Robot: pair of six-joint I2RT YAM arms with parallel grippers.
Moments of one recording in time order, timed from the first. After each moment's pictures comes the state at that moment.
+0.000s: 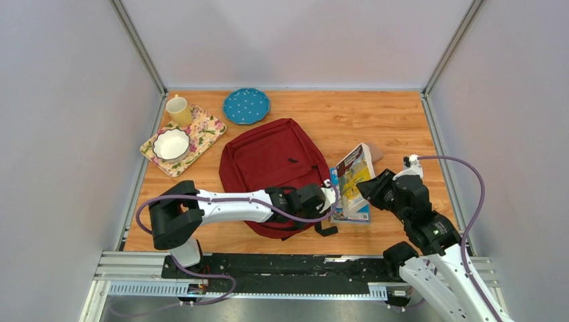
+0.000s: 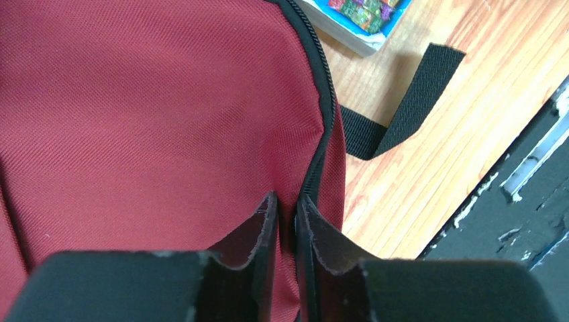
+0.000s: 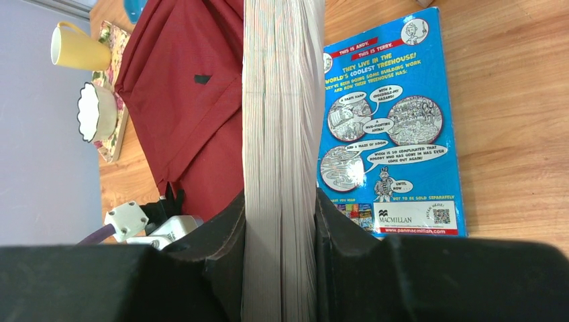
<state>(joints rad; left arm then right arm) -1.22 1.67 1.05 -0.36 -0.12 -0.10 0.46 0.48 0.64 -0.66 0.11 0.86</state>
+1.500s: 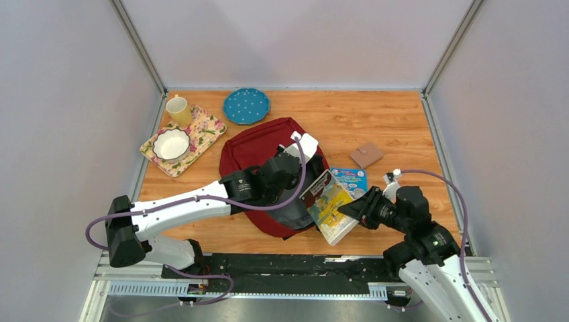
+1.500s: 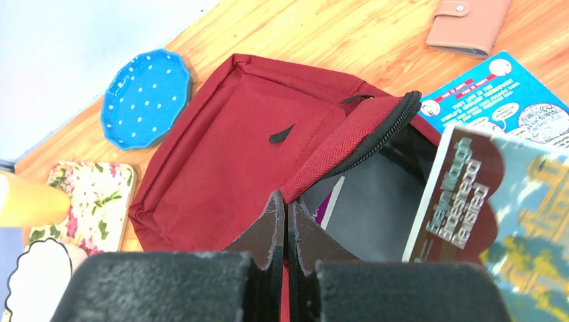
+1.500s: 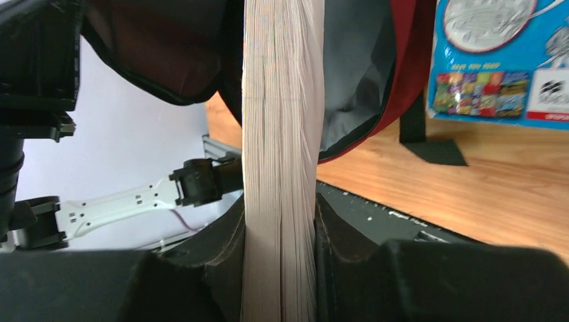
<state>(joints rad) -1.16 1.33 1.15 -0.29 -0.69 0.02 0.45 0.35 0.57 -0.72 -0.35 1.05</state>
